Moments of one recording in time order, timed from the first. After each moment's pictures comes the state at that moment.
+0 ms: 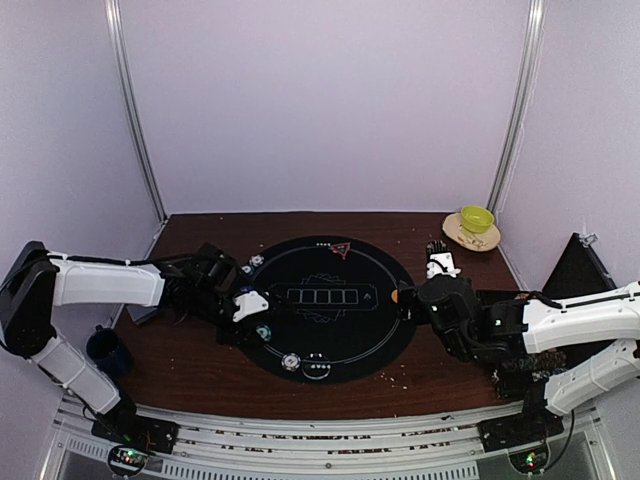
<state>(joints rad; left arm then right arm) -0.67 1.50 0.82 -0.34 0.40 0.73 1.08 1.22 0.64 0.01 0.94 0.45</state>
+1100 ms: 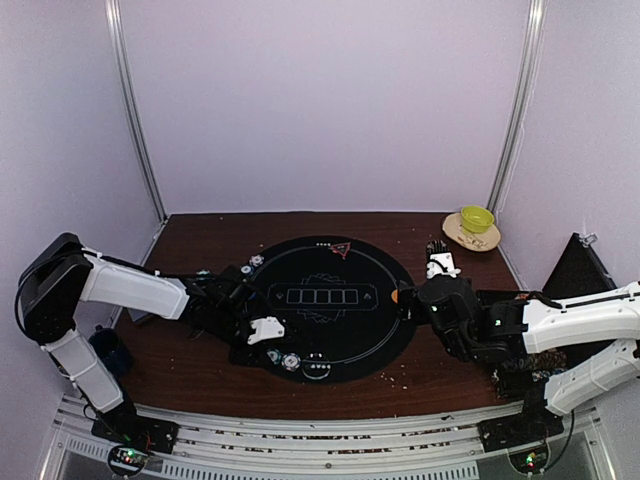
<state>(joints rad) -0.78 1.65 0.79 -0.26 0.37 0.73 1.08 1.22 0.64 0.01 0.95 0.45</state>
